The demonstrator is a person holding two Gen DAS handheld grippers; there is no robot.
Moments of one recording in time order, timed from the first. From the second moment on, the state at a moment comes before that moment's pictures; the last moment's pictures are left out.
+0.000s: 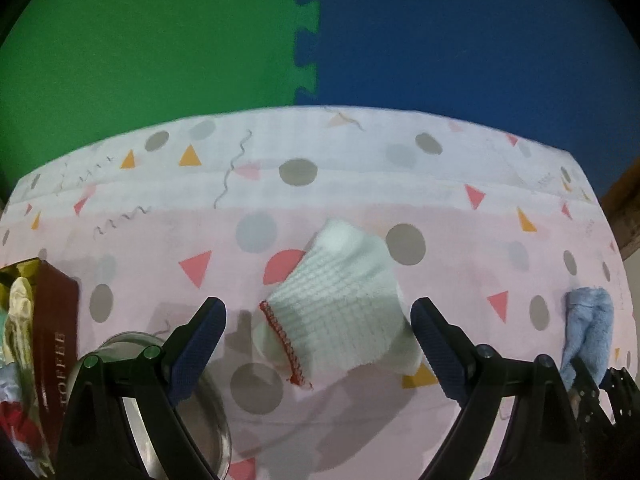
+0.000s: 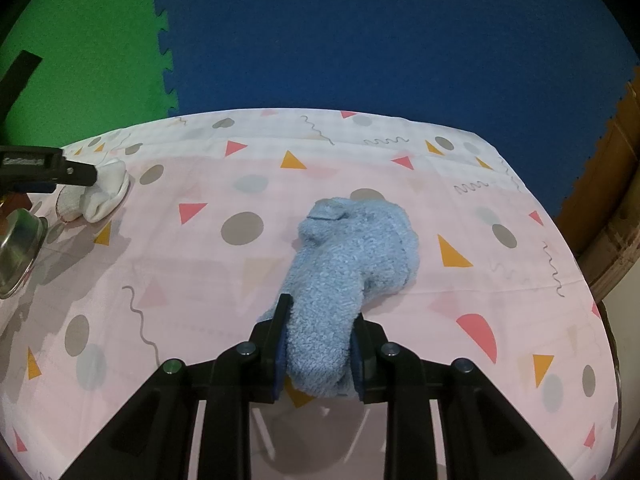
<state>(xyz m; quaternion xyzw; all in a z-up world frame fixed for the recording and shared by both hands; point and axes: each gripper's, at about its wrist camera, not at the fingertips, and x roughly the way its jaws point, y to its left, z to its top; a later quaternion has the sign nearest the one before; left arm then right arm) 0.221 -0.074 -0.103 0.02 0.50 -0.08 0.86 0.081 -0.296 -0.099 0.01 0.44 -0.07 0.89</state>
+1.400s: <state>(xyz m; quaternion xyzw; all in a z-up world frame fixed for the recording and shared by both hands) 0.133 0.025 0.017 -0.04 0.46 -0.06 0.89 0.081 -0.297 -0.100 0.02 0.44 -0.07 0.89</state>
